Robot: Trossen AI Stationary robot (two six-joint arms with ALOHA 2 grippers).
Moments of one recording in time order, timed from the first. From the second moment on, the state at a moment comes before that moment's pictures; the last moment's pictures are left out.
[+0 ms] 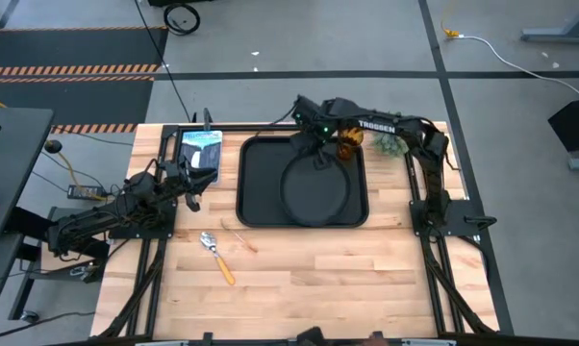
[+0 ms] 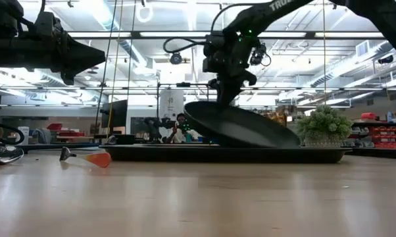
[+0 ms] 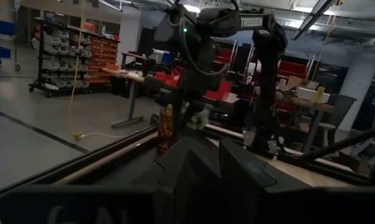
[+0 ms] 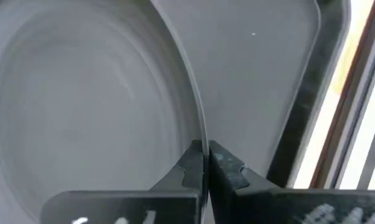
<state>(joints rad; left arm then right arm) 0.36 0.01 0.01 0.16 -0.05 -0.22 -0.49 1.98 1.73 -0.95 -0.20 -0.83</state>
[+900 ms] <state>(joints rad) 0.36 0.01 0.01 0.16 -0.04 -0.22 -0.47 1.98 1.73 -1.04 -0.08 -0.78</state>
